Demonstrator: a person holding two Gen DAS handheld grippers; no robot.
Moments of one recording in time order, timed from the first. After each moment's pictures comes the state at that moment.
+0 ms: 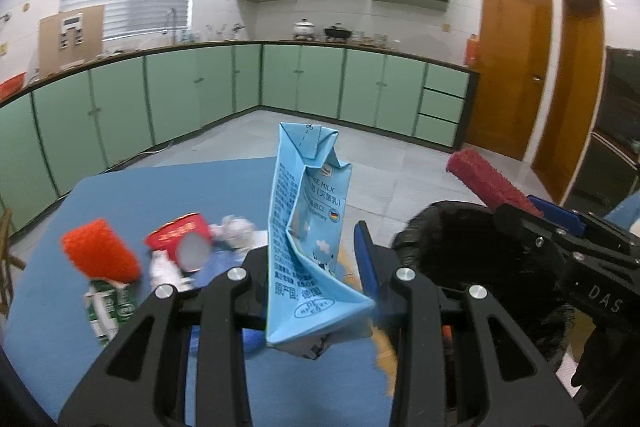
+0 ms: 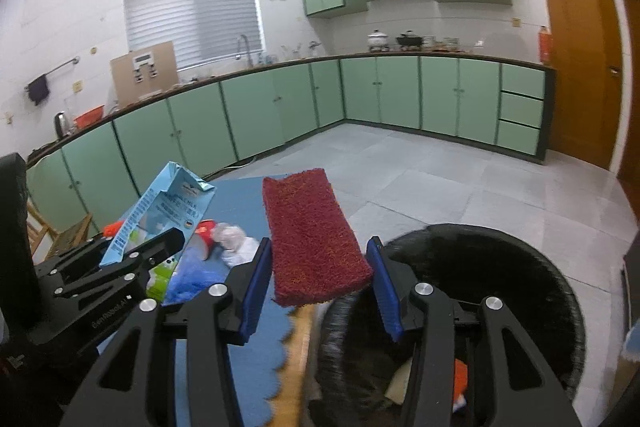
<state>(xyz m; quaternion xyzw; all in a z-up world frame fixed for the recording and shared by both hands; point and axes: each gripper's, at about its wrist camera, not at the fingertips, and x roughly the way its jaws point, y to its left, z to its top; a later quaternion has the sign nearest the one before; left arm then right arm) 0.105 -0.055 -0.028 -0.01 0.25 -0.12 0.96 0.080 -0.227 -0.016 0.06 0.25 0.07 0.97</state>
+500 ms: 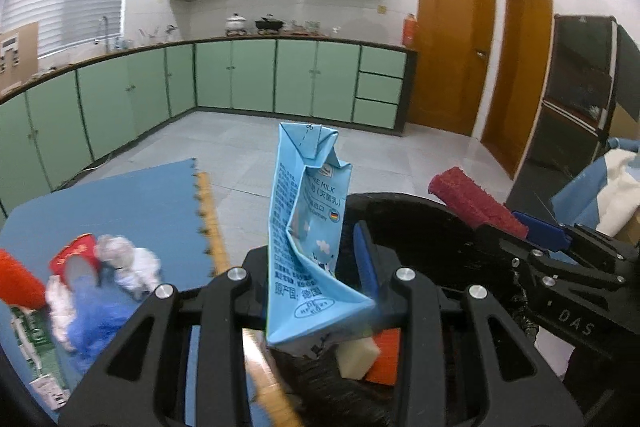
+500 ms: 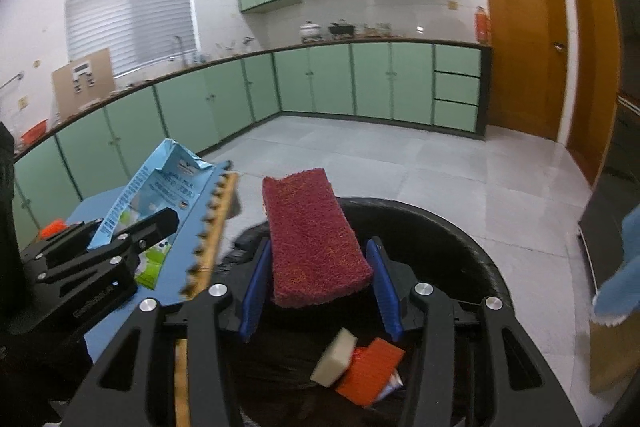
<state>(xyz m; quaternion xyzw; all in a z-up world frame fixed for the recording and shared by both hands) 0.124 -0.171 -0.054 0.02 0.26 -0.22 0.94 0.068 -0.316 -0.046 0.08 0.27 -0.04 0.96</state>
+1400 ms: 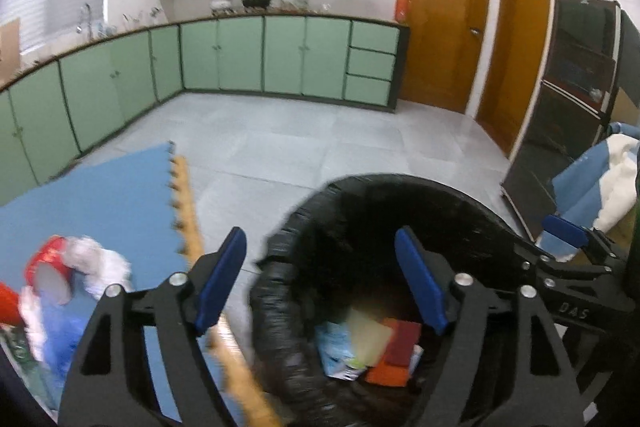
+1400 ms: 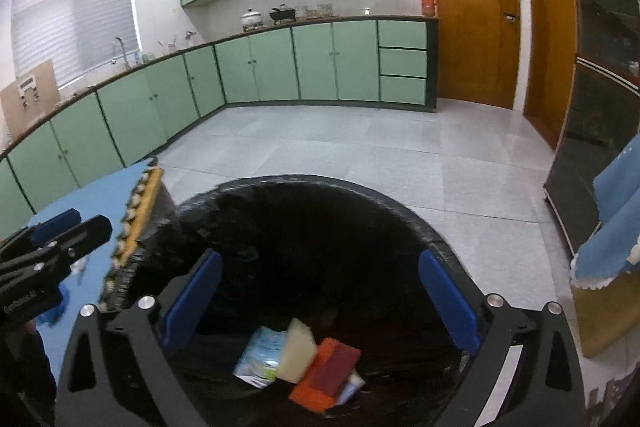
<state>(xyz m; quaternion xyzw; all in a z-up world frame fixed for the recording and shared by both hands) 0.166 -0.176 -0.077 0.03 0.29 -0.23 0.93 0.085 -0.363 -0.084 0.11 0.29 -0.12 0.94</state>
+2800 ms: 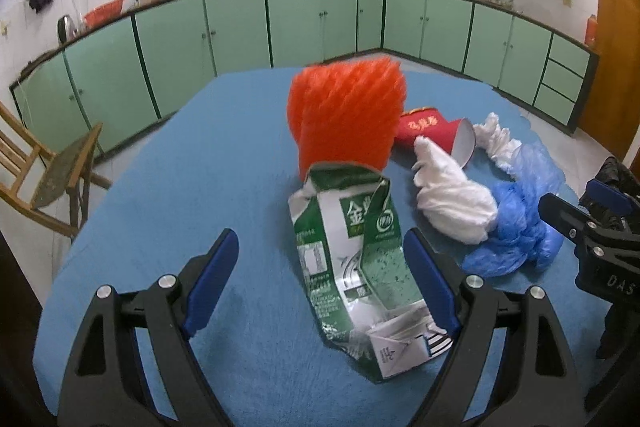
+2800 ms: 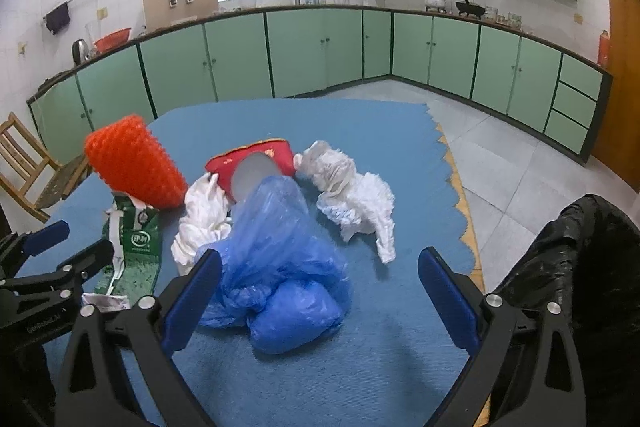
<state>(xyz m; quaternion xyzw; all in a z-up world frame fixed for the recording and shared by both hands) 0.119 0.153 -0.120 -0.03 0.36 0.09 0.93 0.160 -0.046 -0.120 -0.01 0.33 0.13 0.94</state>
